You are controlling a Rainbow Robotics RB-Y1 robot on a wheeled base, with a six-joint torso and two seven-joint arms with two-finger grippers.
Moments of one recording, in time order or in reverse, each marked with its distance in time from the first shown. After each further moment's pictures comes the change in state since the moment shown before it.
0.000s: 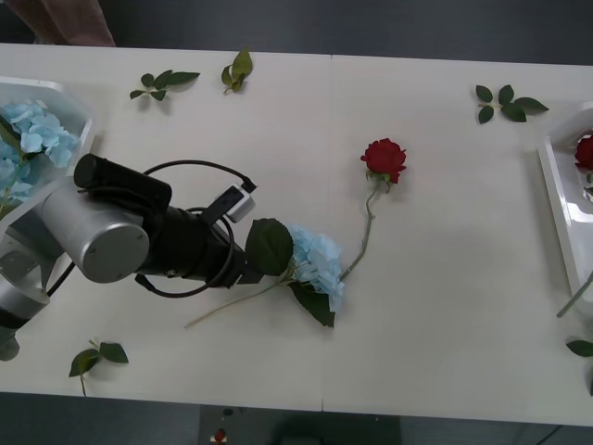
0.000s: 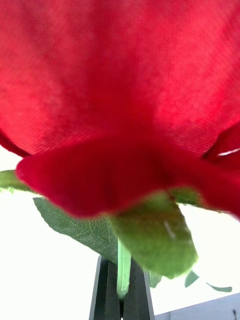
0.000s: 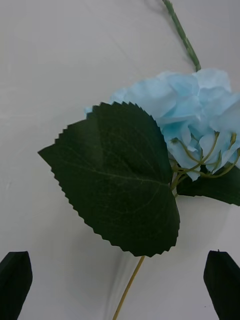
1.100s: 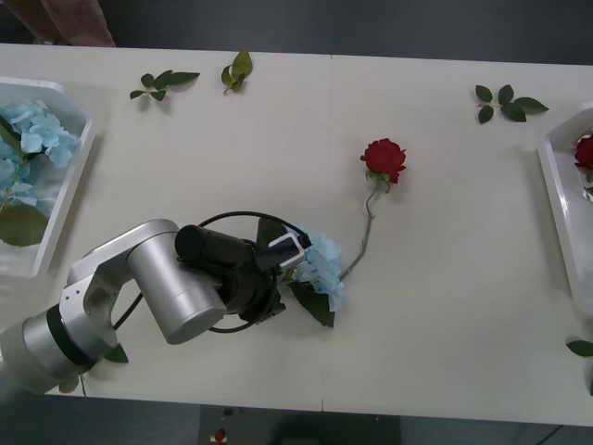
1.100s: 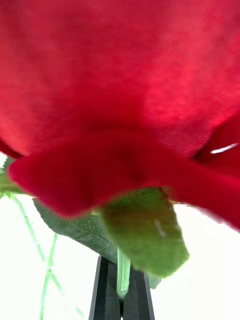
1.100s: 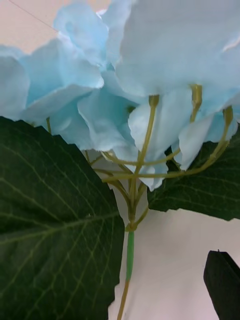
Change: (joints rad) right arm -0.103 -0.150 0.059 0.804 0.103 -0.721 0.473; left arm -0.040 -0.115 -0.258 0.014 -0.414 0.000 0.021
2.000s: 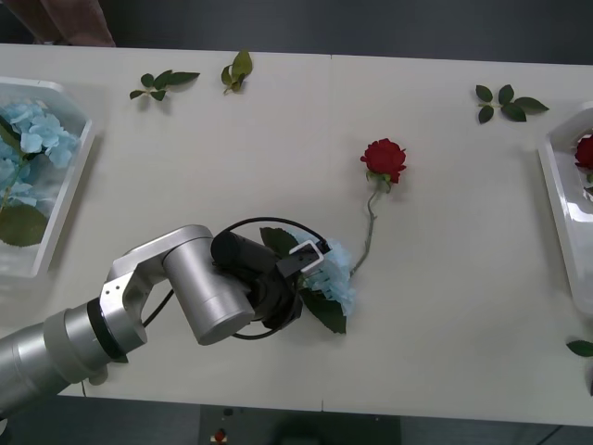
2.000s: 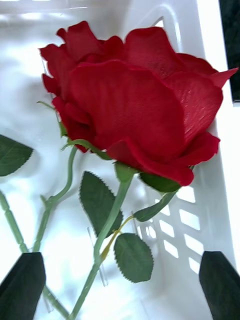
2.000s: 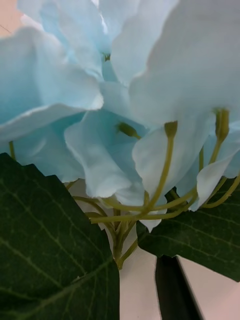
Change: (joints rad) right arm 0.000 0.008 0.043 0.000 0.030 0.007 0.000; left arm -0.074 -0.068 -0.097 0.120 0.025 -0.036 0.119
